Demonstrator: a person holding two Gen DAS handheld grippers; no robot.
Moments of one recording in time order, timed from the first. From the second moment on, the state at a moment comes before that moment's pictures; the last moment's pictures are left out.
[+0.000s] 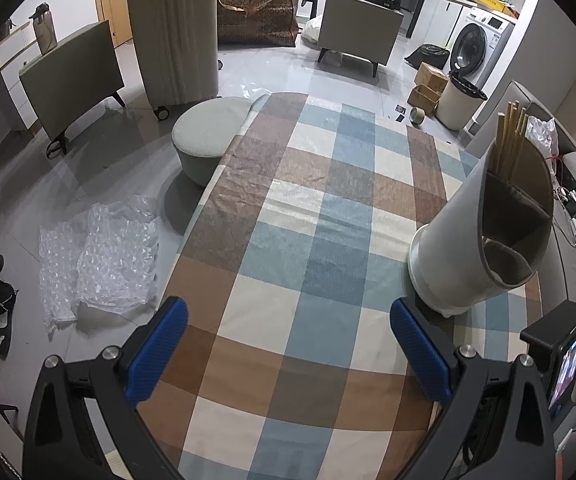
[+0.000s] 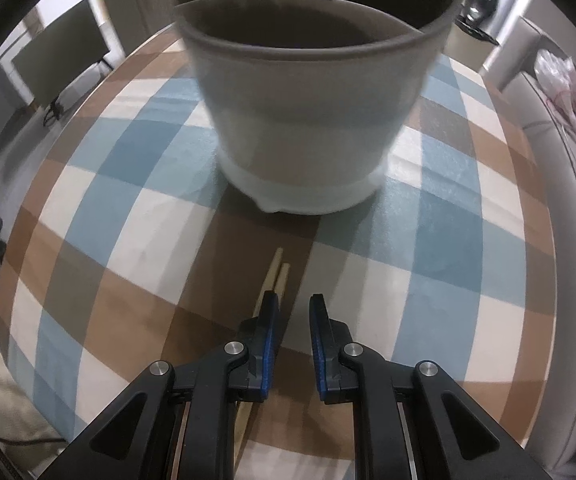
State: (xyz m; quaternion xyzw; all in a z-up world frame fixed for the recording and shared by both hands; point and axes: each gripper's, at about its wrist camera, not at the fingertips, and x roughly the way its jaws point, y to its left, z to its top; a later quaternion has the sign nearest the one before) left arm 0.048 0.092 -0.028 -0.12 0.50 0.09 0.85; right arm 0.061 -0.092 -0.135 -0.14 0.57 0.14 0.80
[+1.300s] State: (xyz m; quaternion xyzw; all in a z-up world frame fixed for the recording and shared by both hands) left arm 0.059 -0.029 -0.100 -0.11 0.64 -0.03 0.76; right arm 0.071 -0.234 -0.063 0.14 0.49 0.13 0.85
